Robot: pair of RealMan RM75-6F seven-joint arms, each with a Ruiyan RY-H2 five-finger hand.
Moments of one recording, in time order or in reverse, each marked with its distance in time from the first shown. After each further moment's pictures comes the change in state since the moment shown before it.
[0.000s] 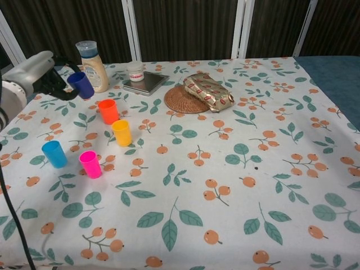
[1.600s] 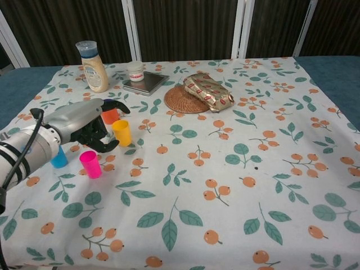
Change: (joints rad) left arm 0.018 -0.014 0.199 -0.264 -0.010 -0.004 0.225; right arm -0.008 0.031 -0.020 -0.001 -0.034 0.008 0.054
